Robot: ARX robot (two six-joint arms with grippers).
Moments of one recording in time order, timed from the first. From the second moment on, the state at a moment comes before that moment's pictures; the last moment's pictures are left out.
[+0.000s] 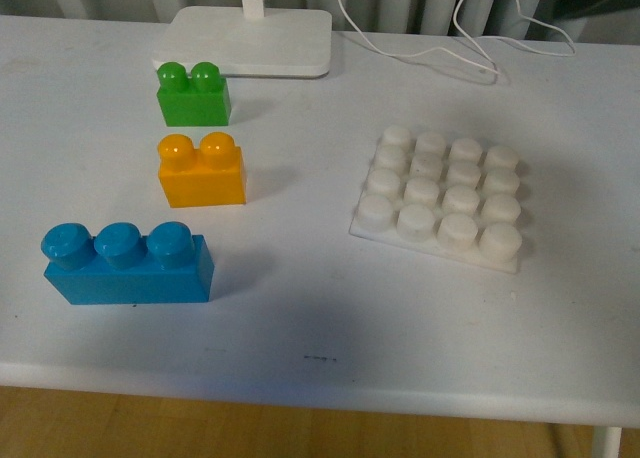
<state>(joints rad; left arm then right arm) 0.00 0.00 0.01 0.00 0.00 0.00 0.25 1.31 0.85 -0.23 -0.07 0.28</state>
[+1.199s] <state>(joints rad) 0.00 0.00 0.01 0.00 0.00 0.00 0.00 0.20 0.07 0.12 0.00 0.00</state>
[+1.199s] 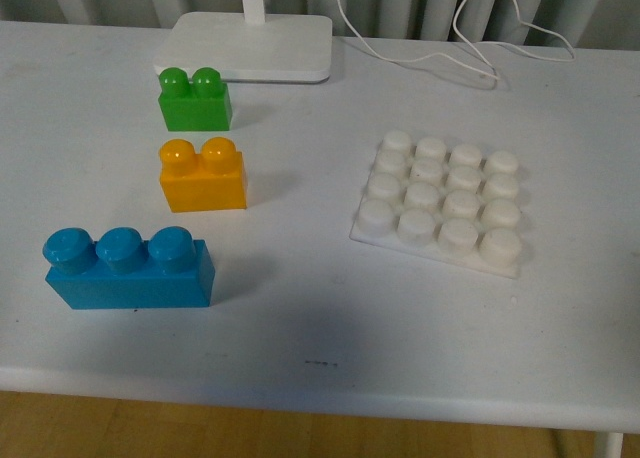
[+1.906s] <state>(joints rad) 0.00 0.00 0.01 0.00 0.00 0.00 0.00 0.00 0.01 0.00 0.00 0.00</state>
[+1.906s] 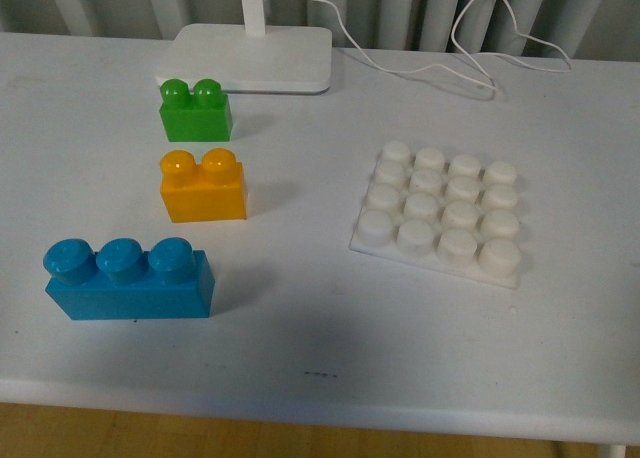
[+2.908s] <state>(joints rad) -0.03 0.42 0.13 0.30 0.08 0.05 0.00 0.00 0.01 0.00 0.00 0.00</state>
